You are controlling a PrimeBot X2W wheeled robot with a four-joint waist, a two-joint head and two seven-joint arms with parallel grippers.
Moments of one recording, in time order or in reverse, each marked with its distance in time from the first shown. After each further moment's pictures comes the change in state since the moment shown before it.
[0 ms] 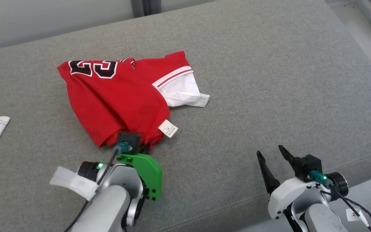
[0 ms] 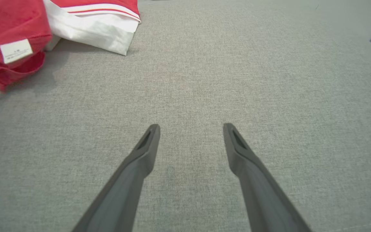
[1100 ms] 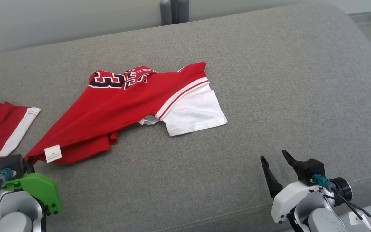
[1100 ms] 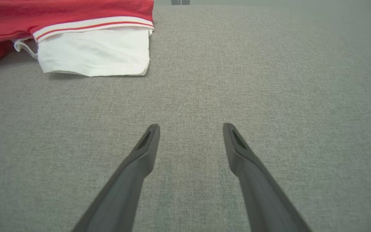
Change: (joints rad) left arm 0.225 0.370 0.294 -0.173 -0.028 0.177 -0.072; right arm 0.033 0.001 -0.018 -0.019 -0.009 0.000 0.023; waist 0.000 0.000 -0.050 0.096
